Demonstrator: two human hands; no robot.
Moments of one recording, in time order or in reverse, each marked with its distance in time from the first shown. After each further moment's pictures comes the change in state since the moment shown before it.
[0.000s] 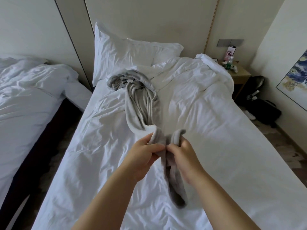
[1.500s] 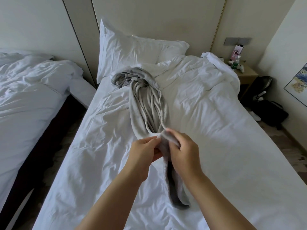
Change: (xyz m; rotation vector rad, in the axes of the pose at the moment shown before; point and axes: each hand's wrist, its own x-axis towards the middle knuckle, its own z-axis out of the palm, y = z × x) left_hand -0.008 0.006 0.009 0.097 0.236 0.066; right_hand 0.012 0.014 0.009 -0.498 0.237 -0.568
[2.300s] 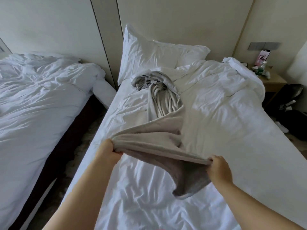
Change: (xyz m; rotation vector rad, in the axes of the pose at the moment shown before) left_hand 0.038 0.012 -0.161 -0.594 0.679 -0.222; right_hand 0.007 0.135 -0.013 -0.723 -0.226 0.406
